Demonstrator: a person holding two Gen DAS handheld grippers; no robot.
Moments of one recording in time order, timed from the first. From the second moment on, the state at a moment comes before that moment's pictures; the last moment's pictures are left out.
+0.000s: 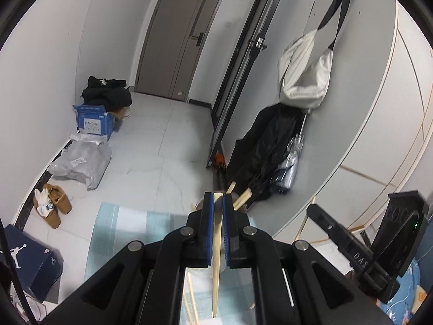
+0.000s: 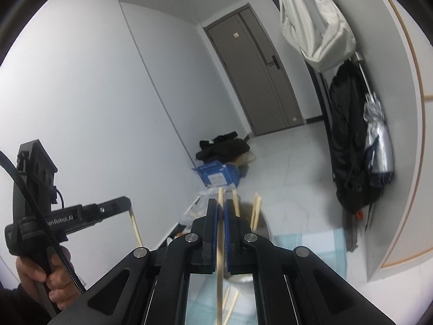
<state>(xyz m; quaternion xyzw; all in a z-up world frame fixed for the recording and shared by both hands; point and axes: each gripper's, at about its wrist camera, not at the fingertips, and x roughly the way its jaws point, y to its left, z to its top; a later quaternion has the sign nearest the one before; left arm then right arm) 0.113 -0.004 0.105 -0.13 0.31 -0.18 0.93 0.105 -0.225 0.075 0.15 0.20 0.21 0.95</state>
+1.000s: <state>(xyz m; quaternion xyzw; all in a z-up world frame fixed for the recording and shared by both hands) 0.199 -0.007 0.119 -0.15 0.23 -0.14 0.95 0.215 -0.203 0.134 0.10 0.13 0.18 0.97</state>
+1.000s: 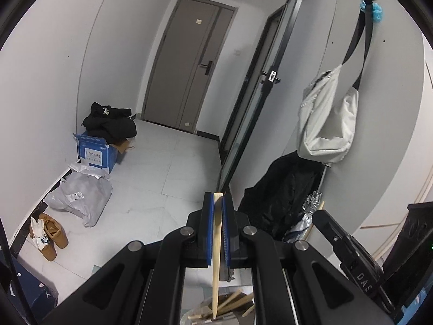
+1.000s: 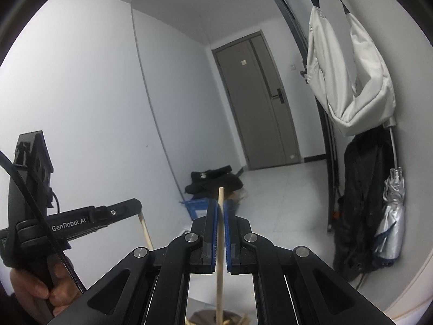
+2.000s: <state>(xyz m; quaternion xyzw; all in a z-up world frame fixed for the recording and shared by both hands) 0.191 -0.025 0.072 -0.07 0.29 -0.22 0.93 0.194 -0.182 0.056 0.06 0.14 0.21 0.96</state>
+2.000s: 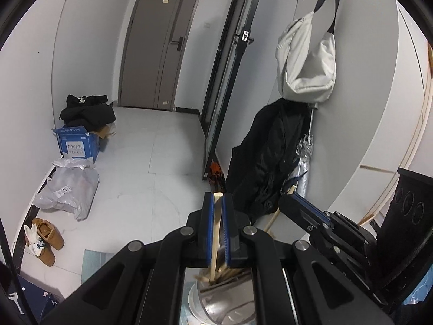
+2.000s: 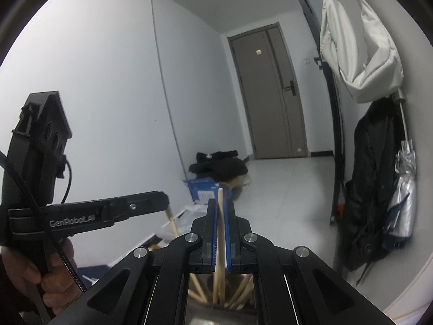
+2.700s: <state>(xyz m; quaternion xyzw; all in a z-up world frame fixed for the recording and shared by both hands) 0.158 -0.002 0.061 -0.10 0.33 -0.19 0.92 0.163 -0.188 0.024 0.07 0.24 0.22 0.94</state>
